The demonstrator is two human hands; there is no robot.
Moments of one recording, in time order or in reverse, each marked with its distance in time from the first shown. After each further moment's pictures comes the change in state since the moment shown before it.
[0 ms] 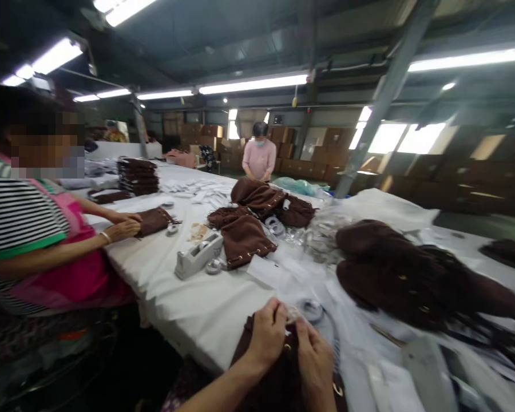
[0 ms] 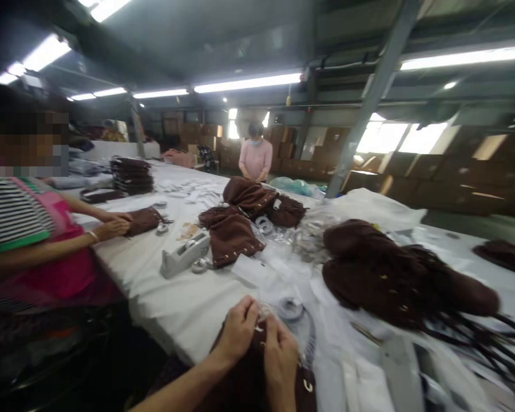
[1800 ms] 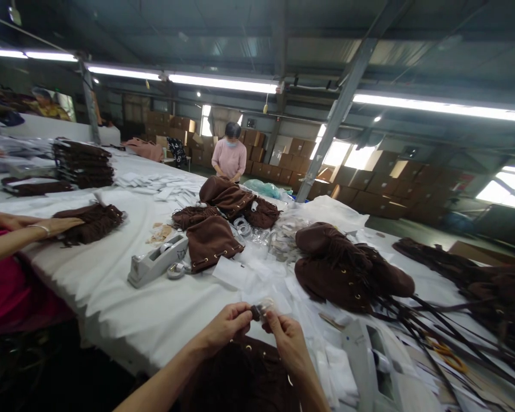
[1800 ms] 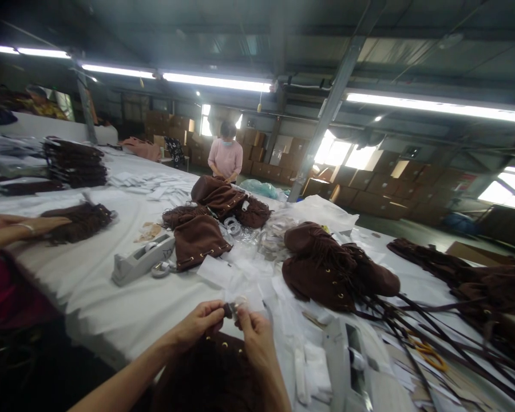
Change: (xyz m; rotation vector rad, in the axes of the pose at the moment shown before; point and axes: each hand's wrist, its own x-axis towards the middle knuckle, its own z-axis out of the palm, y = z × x) left_hand 0.024 -0.016 -0.020 -0.450 -0.693 -0.119; right_hand 0.027 -0.030 -0.038 -0.081 -0.261 0.017
